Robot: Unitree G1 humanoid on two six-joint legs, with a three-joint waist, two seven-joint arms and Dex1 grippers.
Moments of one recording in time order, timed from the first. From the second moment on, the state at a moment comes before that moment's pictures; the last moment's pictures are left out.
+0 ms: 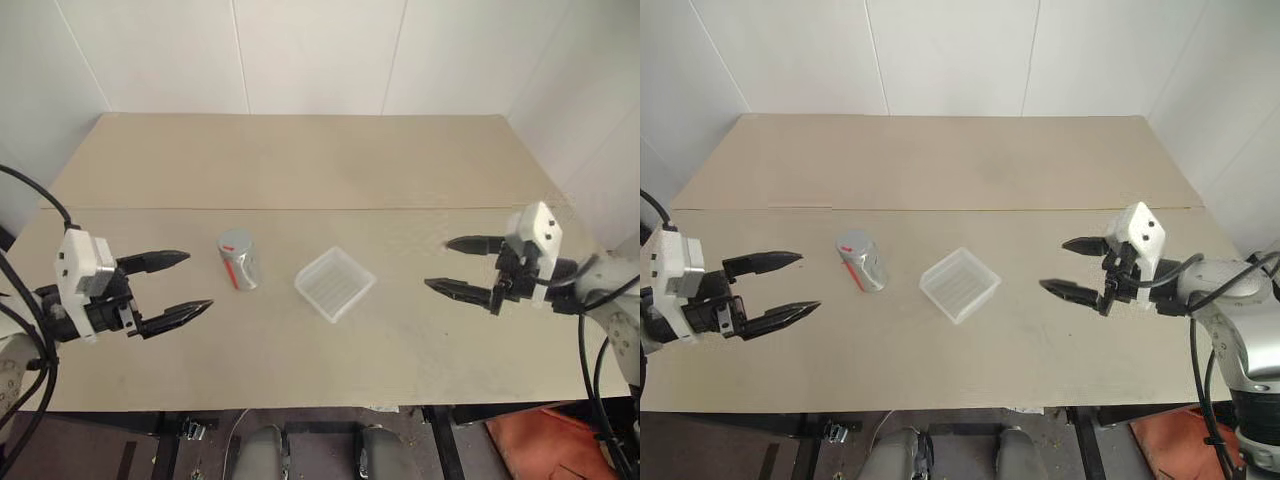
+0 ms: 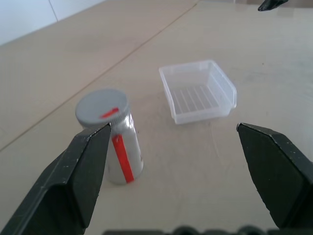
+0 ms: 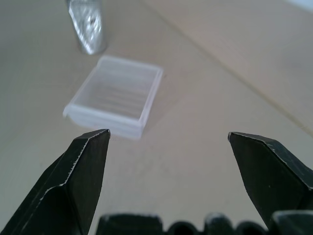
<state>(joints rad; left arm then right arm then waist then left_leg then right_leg) 0.04 0.92 0.50 -0.40 -0.71 0.46 -1.08 -0.31 -0.89 -0.23 -0.29 0.59 0.60 0.97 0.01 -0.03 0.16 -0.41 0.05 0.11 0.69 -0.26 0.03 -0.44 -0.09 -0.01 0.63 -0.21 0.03</state>
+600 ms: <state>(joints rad) 0.14 0.70 0.46 -0.44 -0.56 0.38 -0.83 -0.48 -0.92 -0.11 -0.28 0.60 0.57 1.16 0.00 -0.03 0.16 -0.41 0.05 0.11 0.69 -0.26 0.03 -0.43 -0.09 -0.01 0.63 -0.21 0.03</state>
